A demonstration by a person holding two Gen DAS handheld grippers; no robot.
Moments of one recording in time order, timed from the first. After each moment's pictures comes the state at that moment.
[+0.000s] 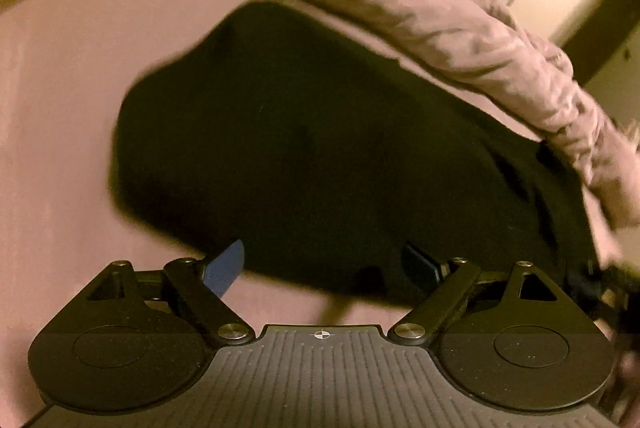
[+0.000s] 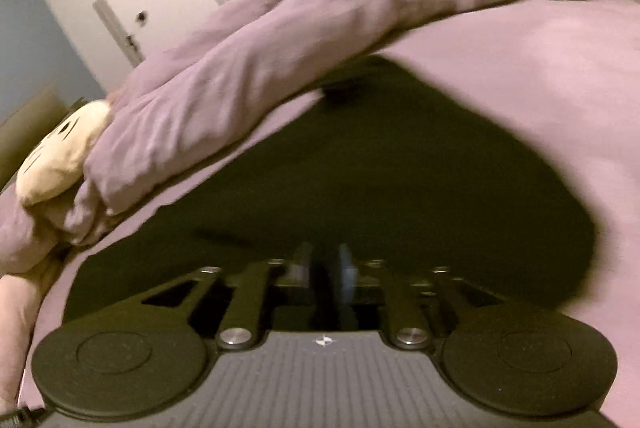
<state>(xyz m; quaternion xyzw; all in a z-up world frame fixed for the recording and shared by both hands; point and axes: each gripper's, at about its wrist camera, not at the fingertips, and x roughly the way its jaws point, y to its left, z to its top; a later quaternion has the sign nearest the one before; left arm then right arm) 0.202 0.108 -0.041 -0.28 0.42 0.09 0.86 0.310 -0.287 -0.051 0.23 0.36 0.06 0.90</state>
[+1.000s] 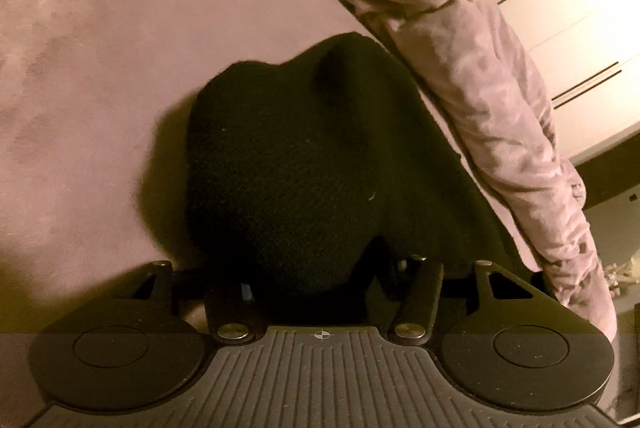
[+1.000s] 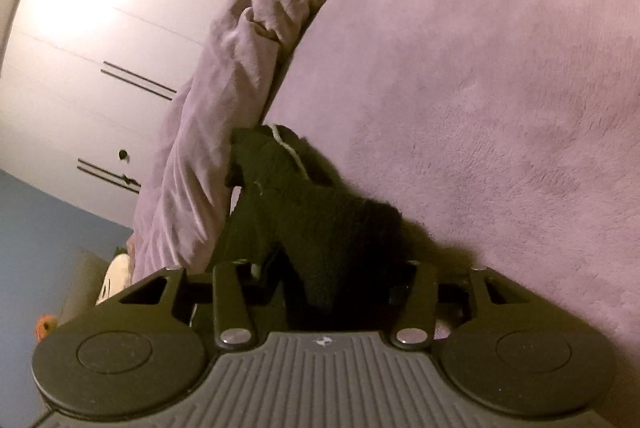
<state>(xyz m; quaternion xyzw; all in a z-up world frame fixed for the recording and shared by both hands) 0.227 0.180 -0.068 -0.44 0.35 0.15 0.82 0.321 -0.388 -0.111 0.50 0.32 0.04 0.80</state>
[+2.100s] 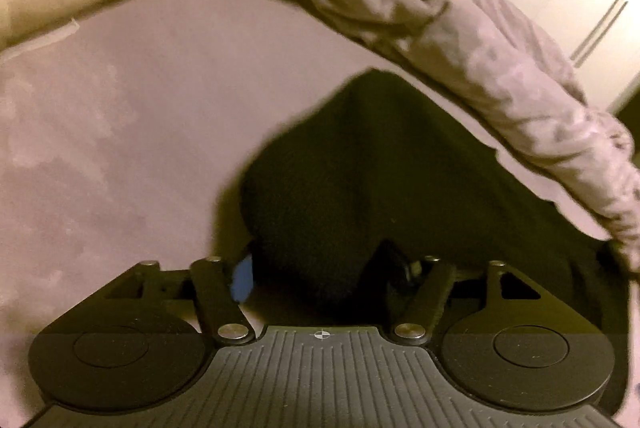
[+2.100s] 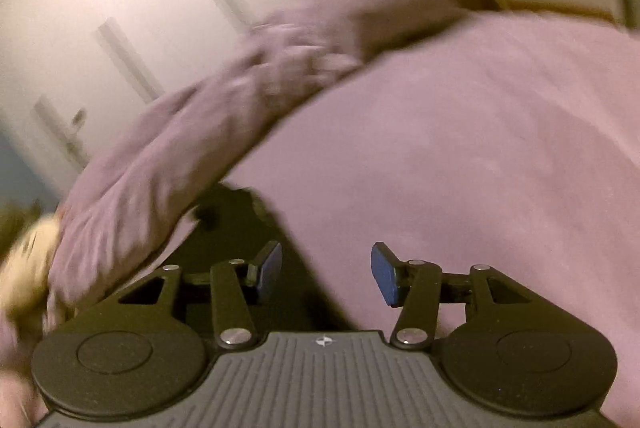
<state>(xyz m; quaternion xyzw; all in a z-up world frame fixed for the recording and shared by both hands) 0.206 0.175 -0.028 -0.28 0.37 0.22 0.86 0.295 -0.370 -0.014 0.24 0.30 0.01 0.93</state>
